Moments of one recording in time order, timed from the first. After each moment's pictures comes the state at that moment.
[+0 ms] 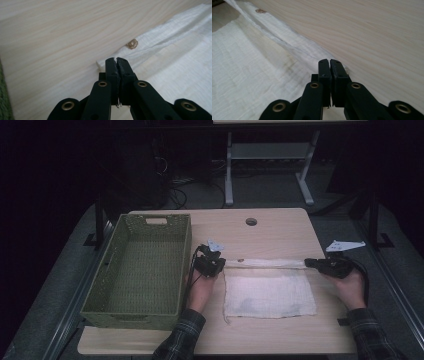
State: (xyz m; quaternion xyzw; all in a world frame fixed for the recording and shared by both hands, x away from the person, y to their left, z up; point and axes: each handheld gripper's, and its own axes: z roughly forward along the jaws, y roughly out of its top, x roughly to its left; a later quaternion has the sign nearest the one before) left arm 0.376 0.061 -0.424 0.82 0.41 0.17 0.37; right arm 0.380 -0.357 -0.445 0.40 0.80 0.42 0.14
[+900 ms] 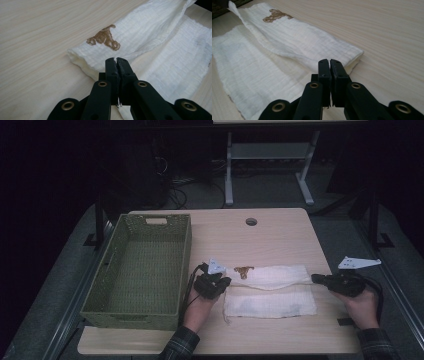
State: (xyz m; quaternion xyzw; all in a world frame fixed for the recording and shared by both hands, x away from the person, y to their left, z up) left arm 0.315 0.064 -0.428 0.83 0.36 0.12 0.40; right arm 0.323 -0.368 -0.446 0.39 0.80 0.43 0.11
